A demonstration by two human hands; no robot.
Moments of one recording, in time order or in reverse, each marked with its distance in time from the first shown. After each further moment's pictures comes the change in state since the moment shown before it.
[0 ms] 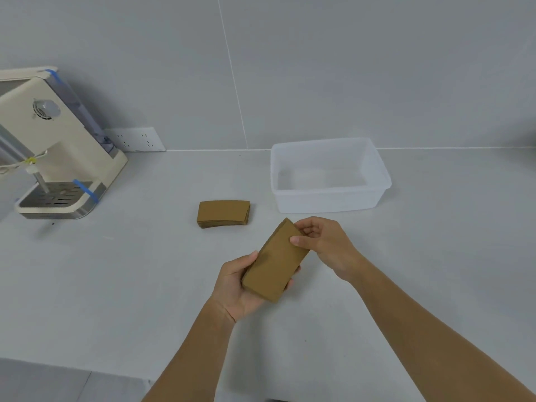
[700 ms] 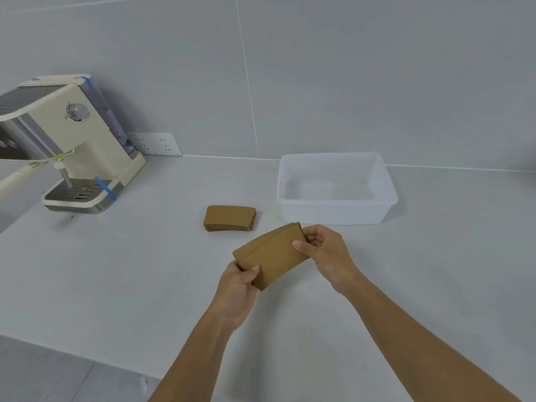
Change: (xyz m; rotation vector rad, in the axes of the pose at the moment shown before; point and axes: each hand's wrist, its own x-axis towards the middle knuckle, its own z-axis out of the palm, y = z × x) left_hand -0.002 -0.011 0.008 0.316 0.467 0.388; right_hand 0.000 0.003 0.002 0.034 0.084 -0.068
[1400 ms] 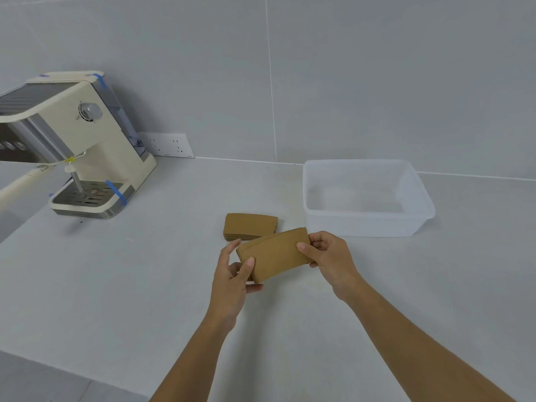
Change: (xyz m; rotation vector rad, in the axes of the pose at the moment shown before) left_hand 0.026 0.033 -0.047 0.368 0.167 0.211; right_hand 0.034 0.008 0.046 -0.037 0.056 0.098
